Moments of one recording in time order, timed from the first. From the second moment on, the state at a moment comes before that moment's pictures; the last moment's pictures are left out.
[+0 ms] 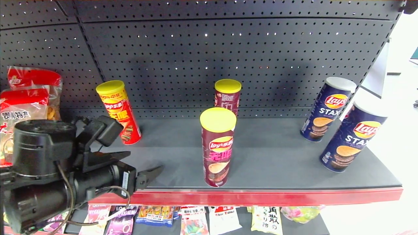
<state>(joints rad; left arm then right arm) -0.49 1.42 -0.53 -0.39 0.03 -0.07 0.04 0.70 -0.66 0.03 0.03 -0.12</state>
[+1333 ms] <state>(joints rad) -0.63 1.77 -0.71 -0.40 0.00 -0.13 0.03 0.71 -0.63 0.03 0.03 -0.11</state>
